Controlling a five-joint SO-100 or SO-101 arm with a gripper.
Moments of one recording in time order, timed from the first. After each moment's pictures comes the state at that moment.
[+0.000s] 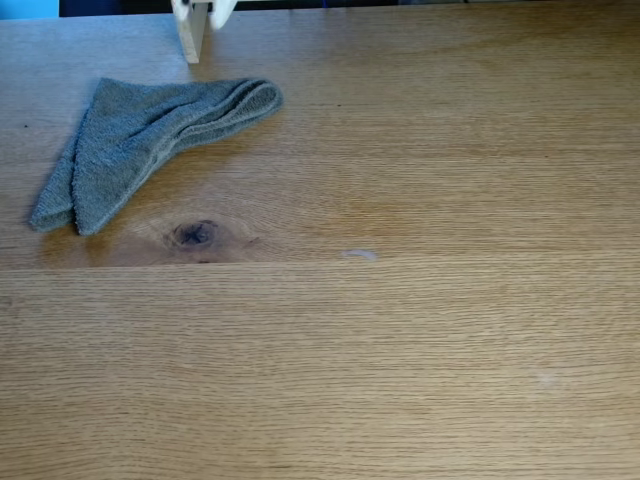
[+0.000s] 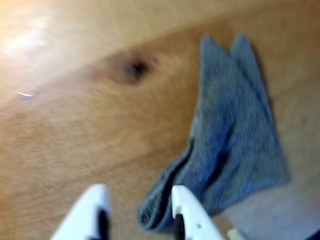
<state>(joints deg) 24.5 118.5 125.9 60.6 7.8</state>
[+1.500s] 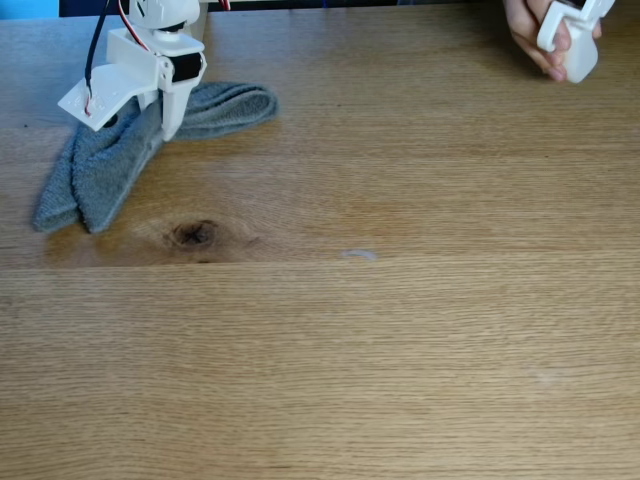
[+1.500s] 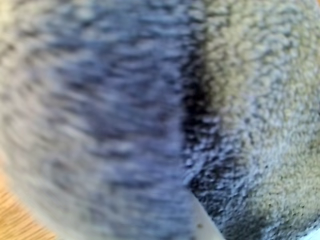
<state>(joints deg) 43.6 63.3 122.6 21.3 3.1</state>
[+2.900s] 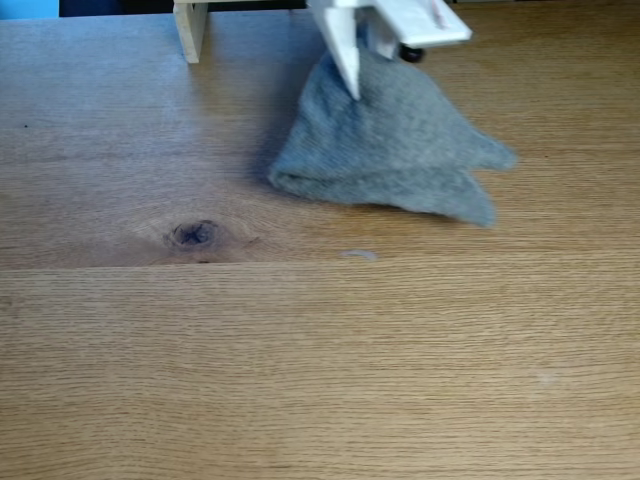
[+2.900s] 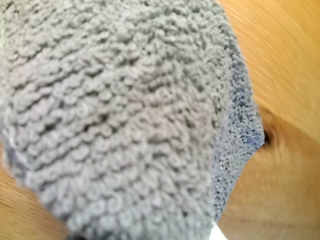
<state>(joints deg) -10.3 96.7 122.5 43.9 -11.4</state>
